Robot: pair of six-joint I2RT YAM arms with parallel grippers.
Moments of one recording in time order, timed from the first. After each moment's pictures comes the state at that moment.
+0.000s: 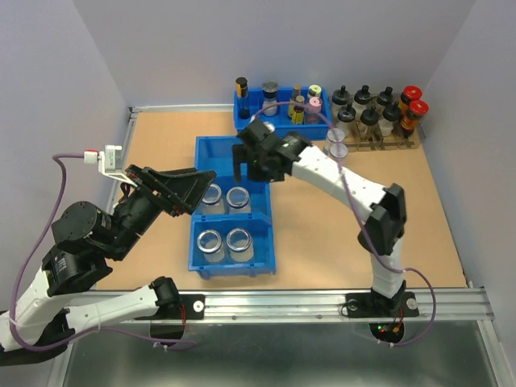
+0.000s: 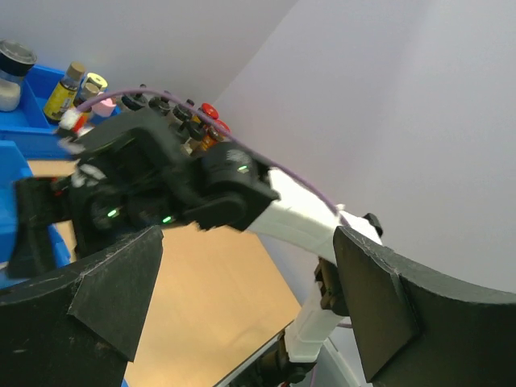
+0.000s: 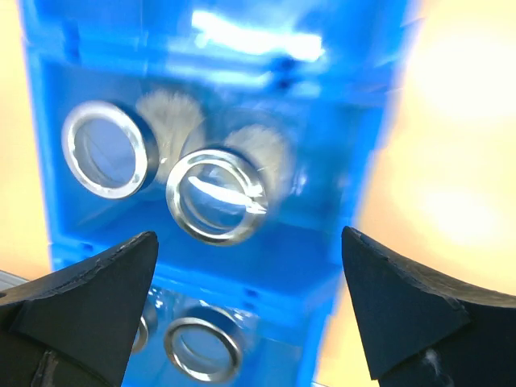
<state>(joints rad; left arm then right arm) -1.07 0.62 1.24 -0.44 -0.43 -0.66 0.90 2.05 2.01 -0.97 0.21 0.71</state>
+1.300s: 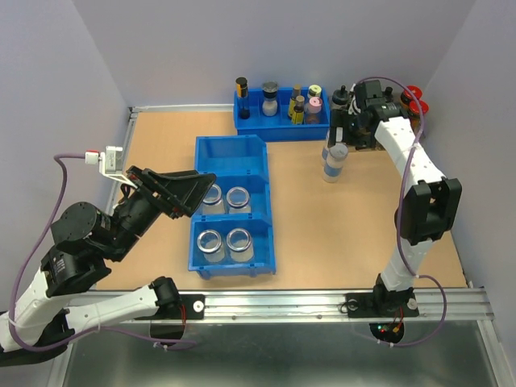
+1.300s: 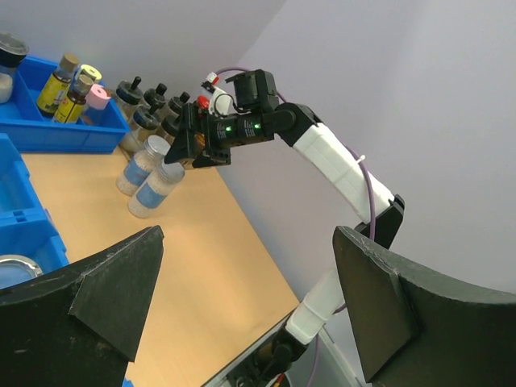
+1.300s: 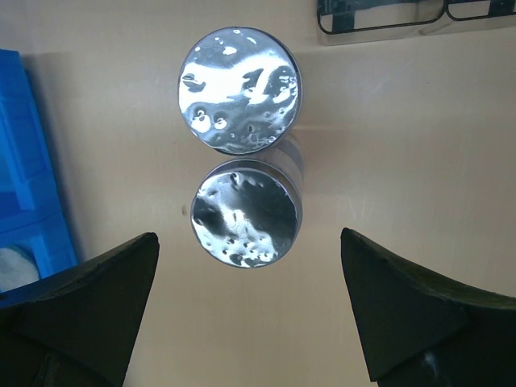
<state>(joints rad) -1.07 0.61 1.24 -0.45 -0.41 -0.68 0.16 1.85 1.82 -0.93 -0.03 0.22</state>
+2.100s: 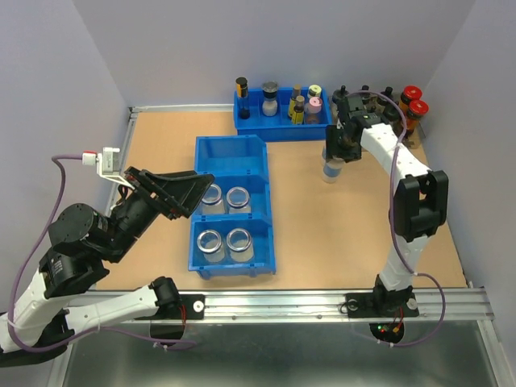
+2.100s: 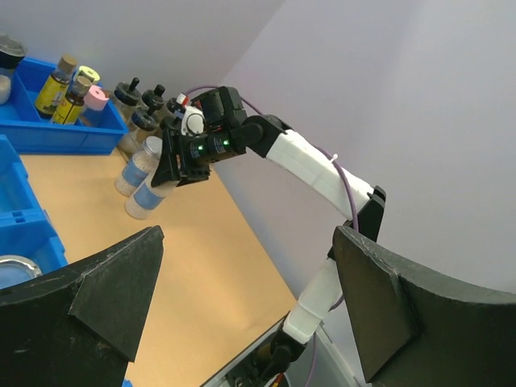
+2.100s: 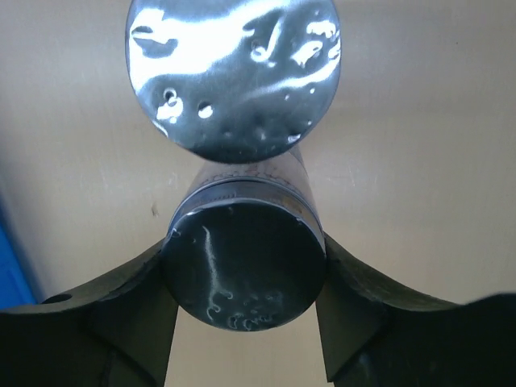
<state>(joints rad) -1.07 0.60 1.24 -0.46 -0.40 -0.68 0.22 1.92 1.73 -0.89 0.07 0.23</state>
